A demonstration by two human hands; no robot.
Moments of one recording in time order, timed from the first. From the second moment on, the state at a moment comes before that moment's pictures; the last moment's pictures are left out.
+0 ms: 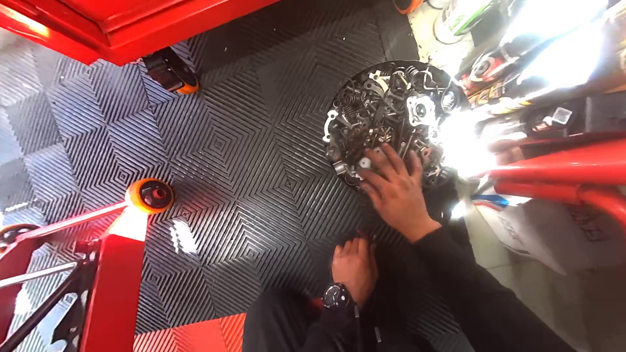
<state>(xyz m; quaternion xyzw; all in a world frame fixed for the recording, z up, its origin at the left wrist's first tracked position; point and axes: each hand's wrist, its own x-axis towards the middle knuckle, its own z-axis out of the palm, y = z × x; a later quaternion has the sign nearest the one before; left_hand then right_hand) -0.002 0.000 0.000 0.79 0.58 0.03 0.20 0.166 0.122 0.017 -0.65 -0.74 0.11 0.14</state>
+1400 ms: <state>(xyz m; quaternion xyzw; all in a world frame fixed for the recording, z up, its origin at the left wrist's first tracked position) -0.003 0.000 -0.002 0.79 0.57 0.02 0.21 0.154 0.168 0.011 -0.57 -0.80 0.14 0.13</state>
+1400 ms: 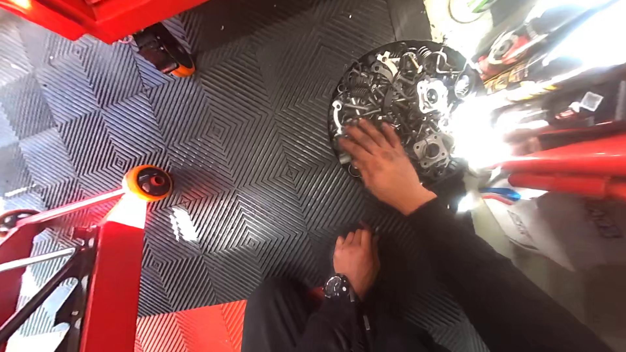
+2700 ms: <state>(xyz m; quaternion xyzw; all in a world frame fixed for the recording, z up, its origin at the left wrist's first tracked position) -0.003 -0.001 -0.001 0.79 0.57 0.03 0.22 0.165 0.118 0.015 -0.68 -0.67 0.08 0.28</state>
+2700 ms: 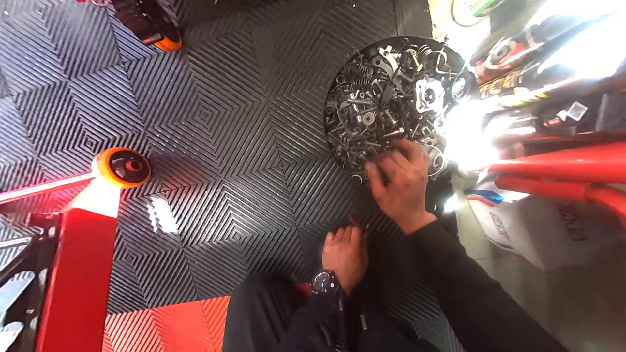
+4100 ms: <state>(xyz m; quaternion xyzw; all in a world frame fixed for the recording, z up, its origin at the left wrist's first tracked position) -0.018 0.048 0.024 0.61 0.64 0.11 0.46 0.167 0.158 0.028 -0.72 -0.67 0.12 0.12</state>
